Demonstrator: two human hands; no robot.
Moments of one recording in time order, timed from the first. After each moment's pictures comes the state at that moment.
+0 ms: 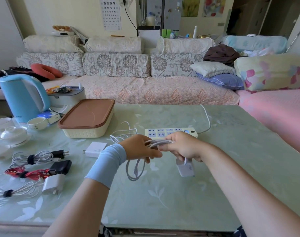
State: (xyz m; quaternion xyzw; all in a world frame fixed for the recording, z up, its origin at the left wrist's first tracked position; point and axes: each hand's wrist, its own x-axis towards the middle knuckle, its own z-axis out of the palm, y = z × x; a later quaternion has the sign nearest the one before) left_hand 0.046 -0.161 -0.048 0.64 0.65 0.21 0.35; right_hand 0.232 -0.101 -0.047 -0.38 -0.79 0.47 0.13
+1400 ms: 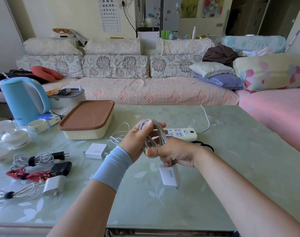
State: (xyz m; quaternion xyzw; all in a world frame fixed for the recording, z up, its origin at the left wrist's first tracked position) left_hand 0.067 -0.161 -0.048 0.46 0.37 0.62 0.52; right_hand 0.215 -0.125 -0.041 -0.30 -0.71 0.62 0.12
